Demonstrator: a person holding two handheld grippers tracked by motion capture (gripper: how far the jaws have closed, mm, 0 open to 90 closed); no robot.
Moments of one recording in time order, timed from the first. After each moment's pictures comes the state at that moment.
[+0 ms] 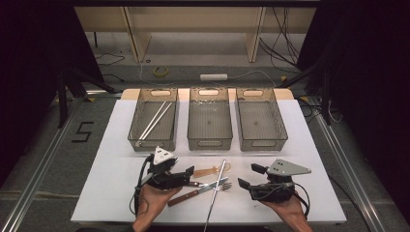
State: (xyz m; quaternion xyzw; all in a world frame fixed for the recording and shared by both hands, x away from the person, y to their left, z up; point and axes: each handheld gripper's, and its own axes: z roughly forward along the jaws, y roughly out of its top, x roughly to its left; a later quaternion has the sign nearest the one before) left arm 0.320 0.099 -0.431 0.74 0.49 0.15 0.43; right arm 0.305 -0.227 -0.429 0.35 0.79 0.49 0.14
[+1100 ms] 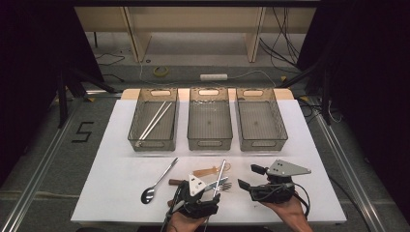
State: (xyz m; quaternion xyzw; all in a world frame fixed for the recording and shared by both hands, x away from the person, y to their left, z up) left arm 0.276 0.029 -0.469 0.78 0.46 0.14 0.40; right arm 0.305 -0.227 -0.430 0.35 0.79 0.49 0.14
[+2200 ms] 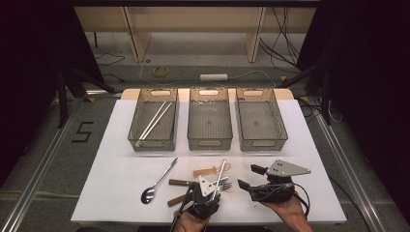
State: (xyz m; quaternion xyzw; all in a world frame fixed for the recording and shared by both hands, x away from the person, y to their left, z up) left arm 0.283 0.010 -0.491 0.81 0.44 0.14 0.36; right arm 0.305 -0.227 -0.430 0.34 0.79 0.49 0.14
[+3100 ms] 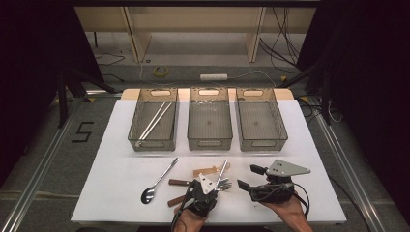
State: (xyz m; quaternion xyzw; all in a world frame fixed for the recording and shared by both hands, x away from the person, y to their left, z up) left arm 0.290 0.010 -0.492 0.81 0.44 0.15 0.36; right arm 0.305 -0.227 -0.430 0.34 0.79 0.49 0.13
